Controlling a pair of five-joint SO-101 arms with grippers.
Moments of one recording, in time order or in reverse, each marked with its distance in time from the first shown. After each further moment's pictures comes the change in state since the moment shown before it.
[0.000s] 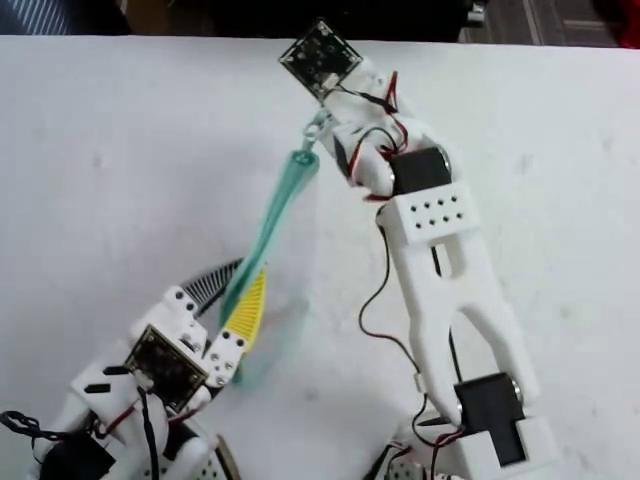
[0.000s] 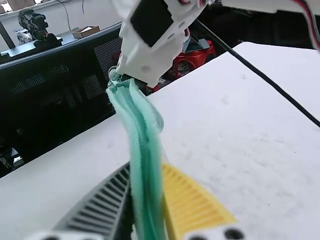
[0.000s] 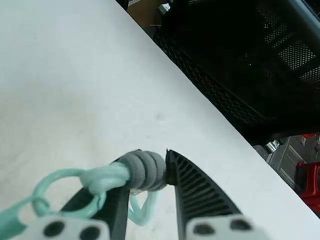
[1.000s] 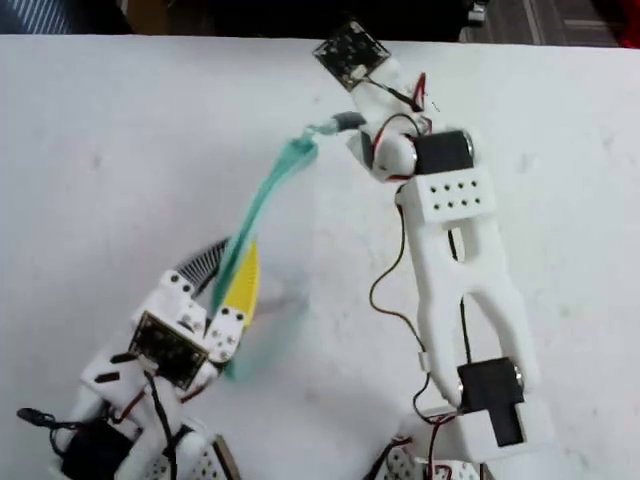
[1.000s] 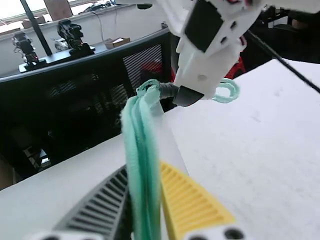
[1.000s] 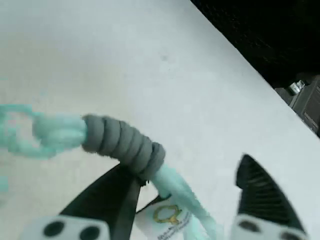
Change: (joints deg) left arm -7.6 -0.2 7.1 -12.7 0.2; right arm 0.5 0.6 -9.1 18.8 0.0
